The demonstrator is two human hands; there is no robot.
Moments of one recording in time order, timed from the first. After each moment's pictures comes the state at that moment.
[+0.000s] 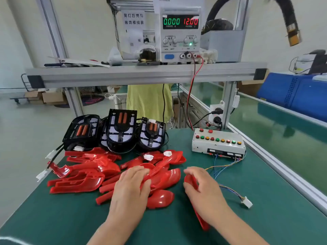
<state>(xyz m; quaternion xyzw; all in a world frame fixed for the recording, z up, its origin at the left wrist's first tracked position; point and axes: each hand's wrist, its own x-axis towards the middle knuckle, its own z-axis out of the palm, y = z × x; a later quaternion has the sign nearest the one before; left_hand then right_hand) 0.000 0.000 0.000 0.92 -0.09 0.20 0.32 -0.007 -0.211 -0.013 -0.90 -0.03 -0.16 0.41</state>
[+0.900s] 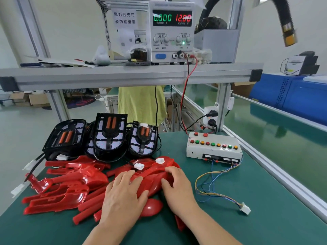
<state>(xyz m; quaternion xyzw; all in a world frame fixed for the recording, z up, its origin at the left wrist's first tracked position) 0.047 -0.007 -0.019 0.97 -0.10 0.20 0.10 0.059 -0.173 -0.029 -0.88 0.01 -0.15 0.44</state>
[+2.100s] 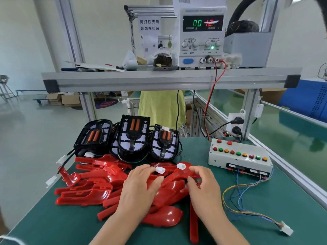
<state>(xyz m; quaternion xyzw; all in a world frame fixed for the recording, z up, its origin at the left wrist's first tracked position) 0.062 0.012 -0.001 0.92 -0.08 0.20 0.34 0.055 -0.173 -0.010 -0.83 0.01 -0.22 0.51</state>
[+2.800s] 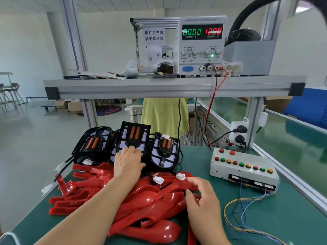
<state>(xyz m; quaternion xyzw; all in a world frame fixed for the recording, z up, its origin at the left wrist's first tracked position) 0.184 0.032 0.022 0.97 0.01 0.23 -0.02 0.057 -0.173 -0.020 -0.78 -0.02 -0.20 0.59</state>
